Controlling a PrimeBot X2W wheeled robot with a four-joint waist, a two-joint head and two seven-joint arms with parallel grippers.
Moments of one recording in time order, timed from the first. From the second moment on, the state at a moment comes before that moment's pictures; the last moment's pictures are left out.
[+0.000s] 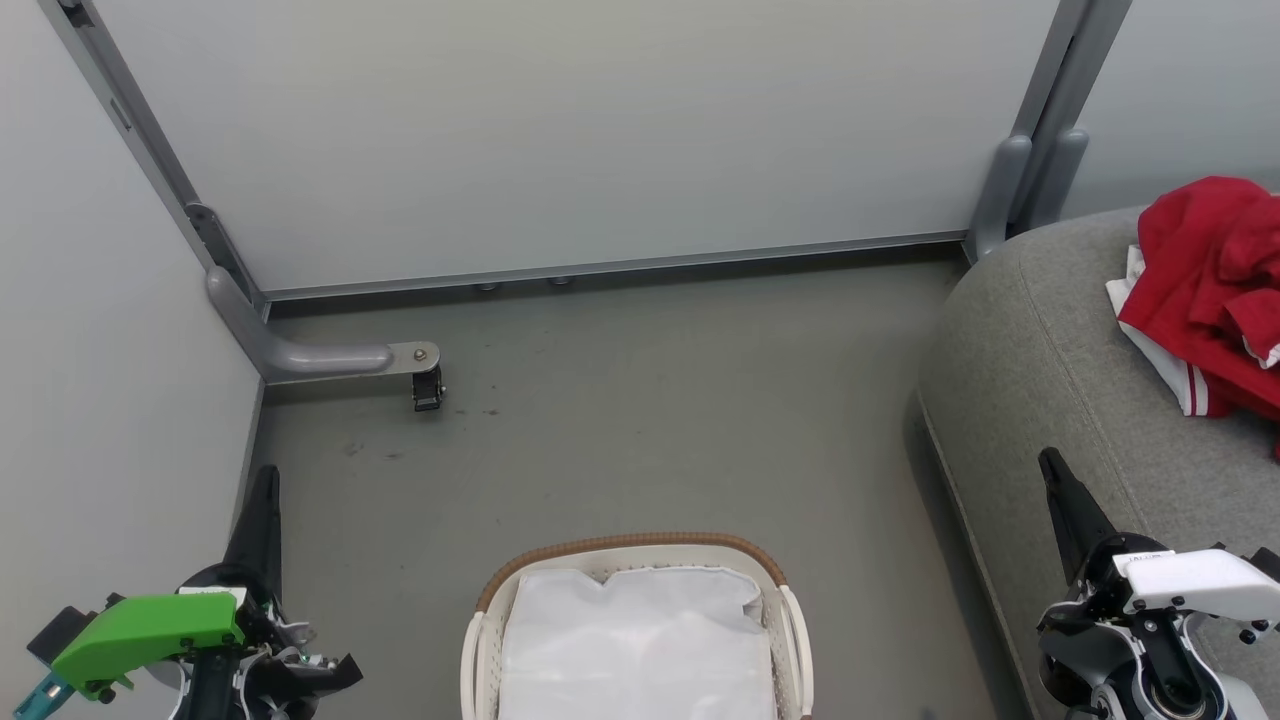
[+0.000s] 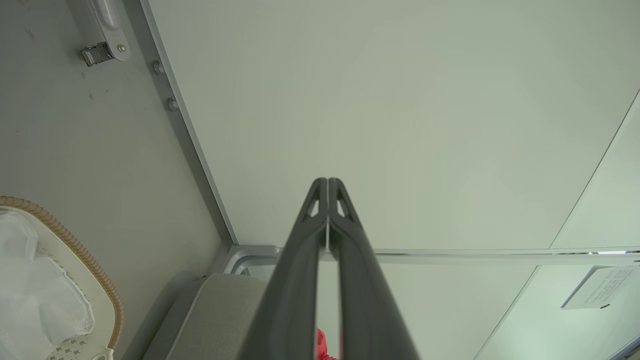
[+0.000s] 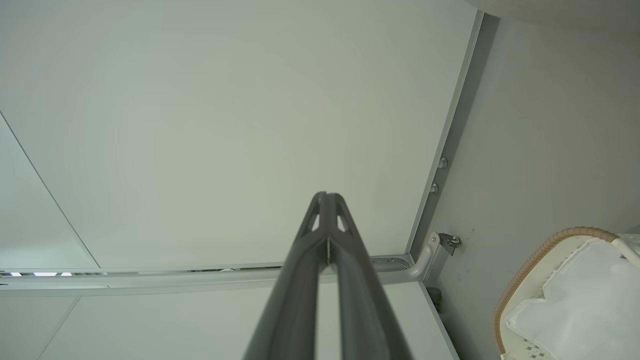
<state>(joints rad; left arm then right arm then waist) -0.10 0.05 0.12 0.25 -1.61 -0.13 0.11 -0.10 -0.05 -0.11 0.25 1.61 0.13 0.12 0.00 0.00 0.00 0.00</state>
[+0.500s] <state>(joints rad) -0.10 0.05 0.12 0.25 -1.61 -0.13 0.11 -0.10 -0.05 -0.11 0.25 1.61 0.13 0.12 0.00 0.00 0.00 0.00</state>
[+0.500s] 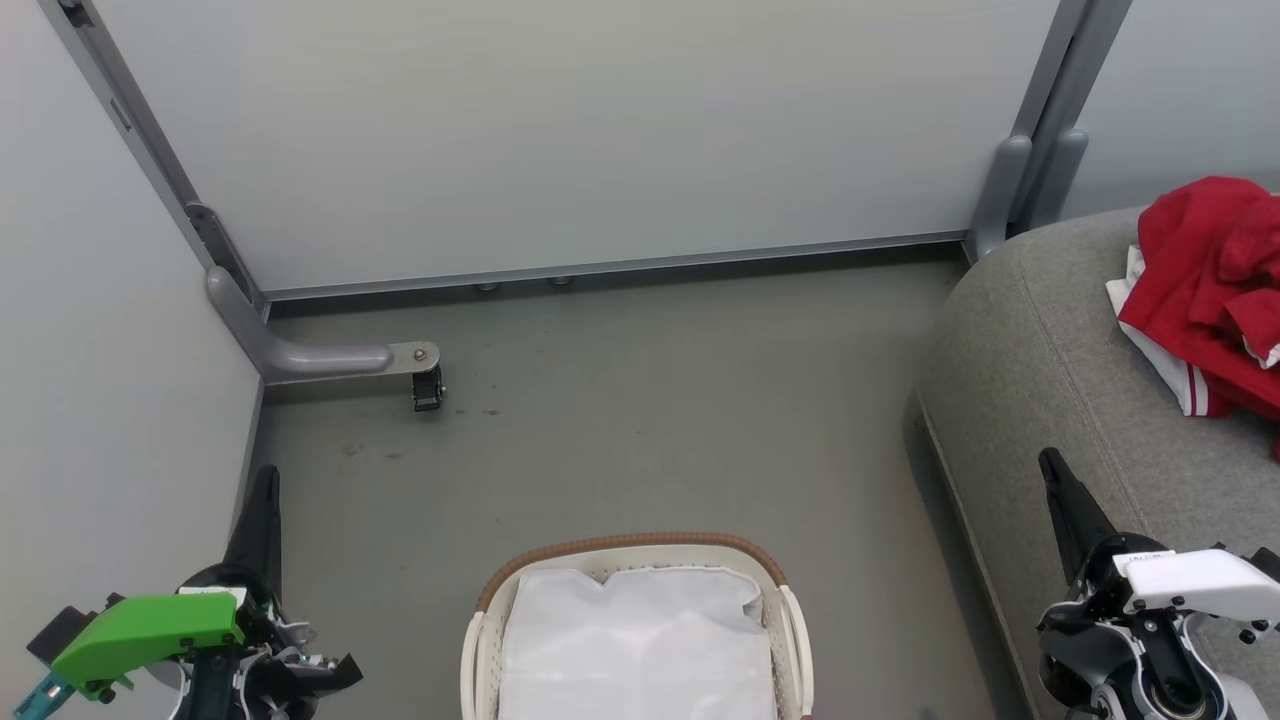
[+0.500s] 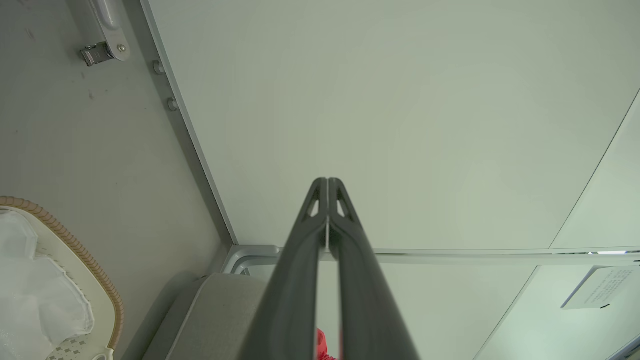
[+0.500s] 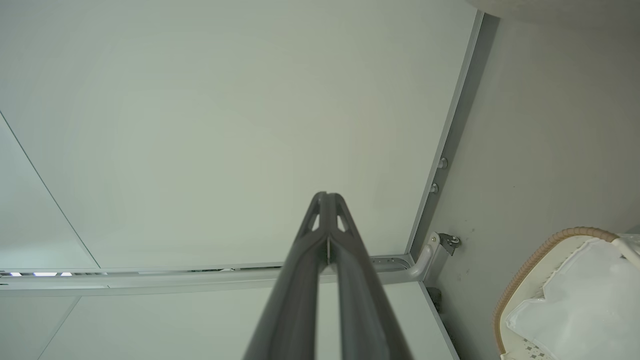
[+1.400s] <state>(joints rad) -0.10 0.05 0.12 0.25 -1.61 -0.13 0.11 -0.10 -0.05 -0.11 0.25 1.61 0.13 0.12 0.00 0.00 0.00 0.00</state>
